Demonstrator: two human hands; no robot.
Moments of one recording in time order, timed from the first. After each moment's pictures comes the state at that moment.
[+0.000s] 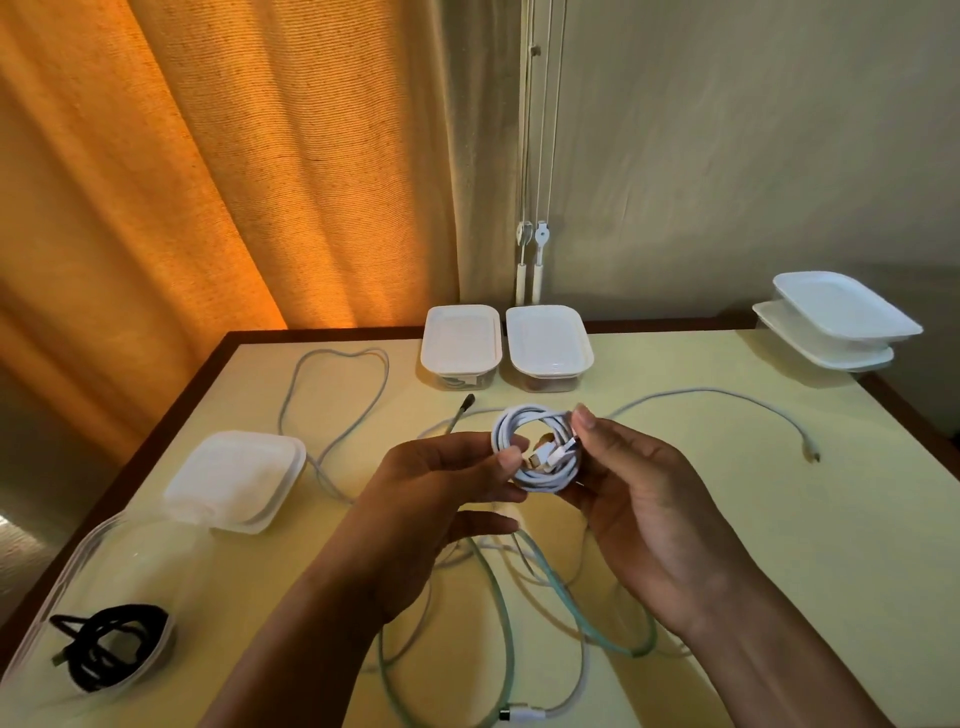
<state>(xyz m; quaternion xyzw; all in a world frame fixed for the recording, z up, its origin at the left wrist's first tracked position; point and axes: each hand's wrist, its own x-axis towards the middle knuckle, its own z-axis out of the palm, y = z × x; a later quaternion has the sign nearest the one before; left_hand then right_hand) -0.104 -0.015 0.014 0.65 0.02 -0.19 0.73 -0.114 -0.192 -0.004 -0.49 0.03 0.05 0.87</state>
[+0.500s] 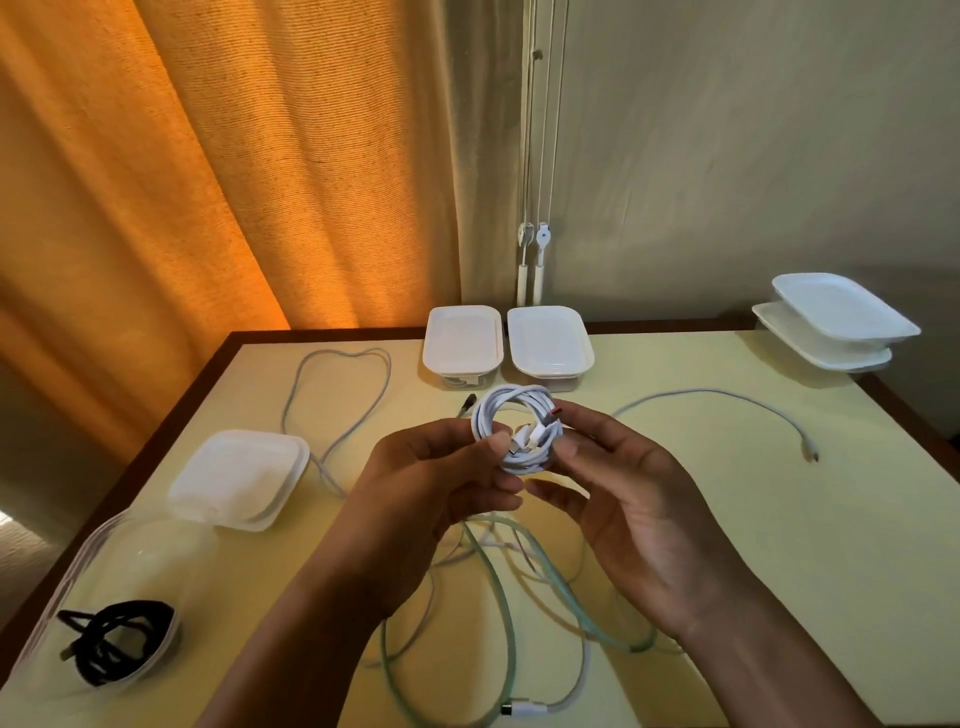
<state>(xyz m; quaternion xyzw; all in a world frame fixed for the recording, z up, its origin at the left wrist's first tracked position) -0.103 -0.009 0.010 0.61 0.02 -0.13 0.78 -0.117 -0.190 -0.008 -0.50 0.03 0.06 0.86</state>
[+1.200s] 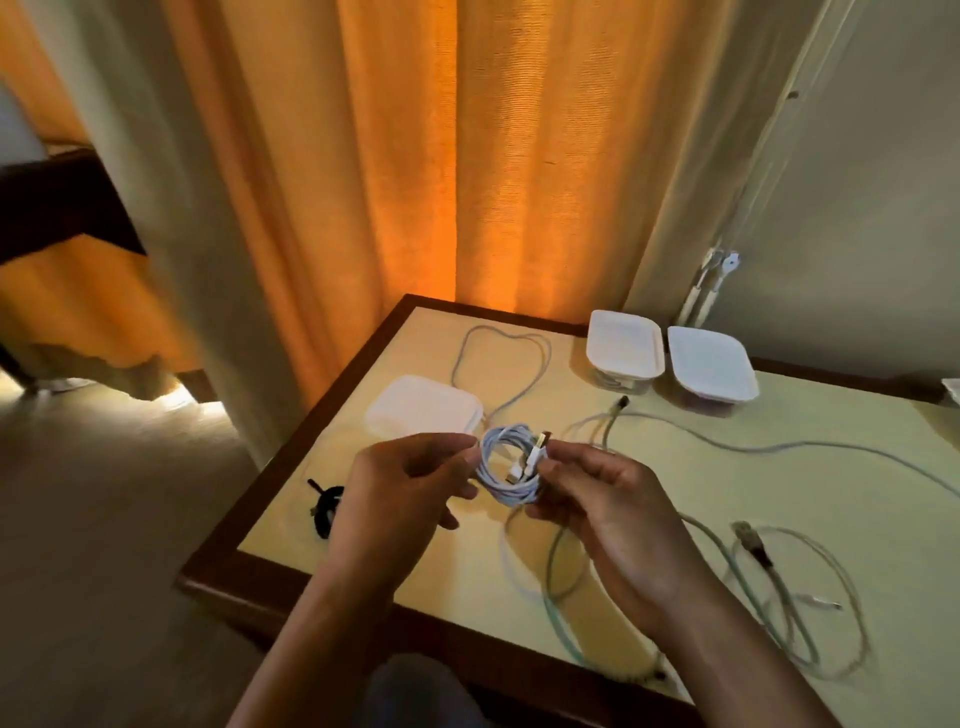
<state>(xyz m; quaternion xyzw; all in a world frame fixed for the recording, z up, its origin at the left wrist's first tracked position) -0.180 0.139 0.001 0.77 0.12 0.08 0.62 -0.135 -0.041 -0.016 -0.66 0.01 0.13 0.74</state>
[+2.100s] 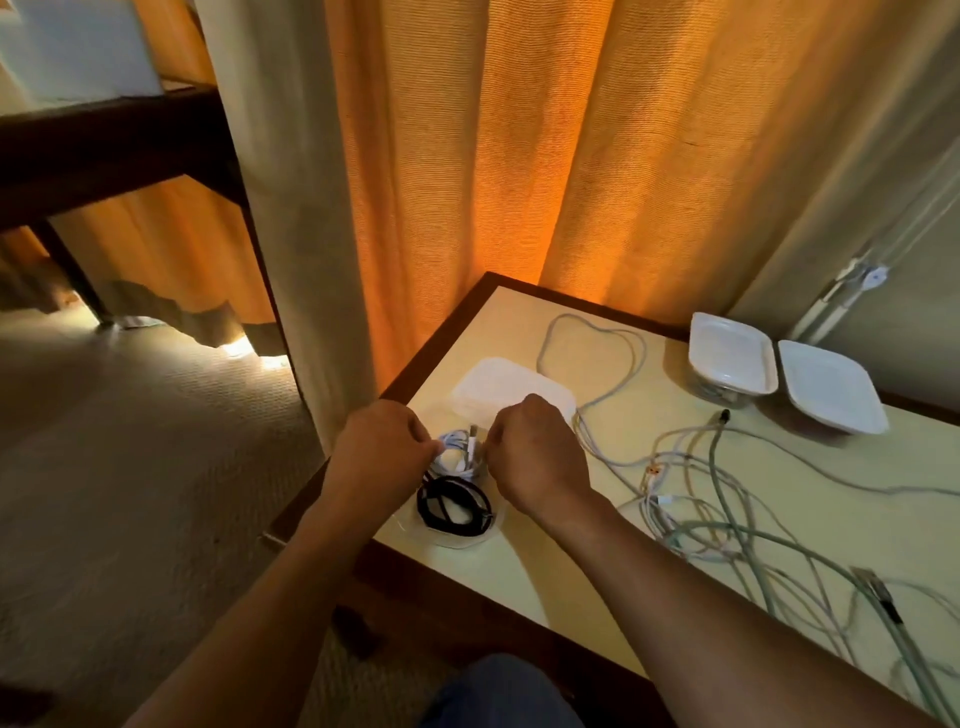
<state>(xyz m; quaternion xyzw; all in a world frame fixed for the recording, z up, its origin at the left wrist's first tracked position) -0.144 0.259 -0.054 0.91 0.24 0.03 0.34 -0.077 0.112 -0.067 -0.96 -0.22 -0.01 0.18</state>
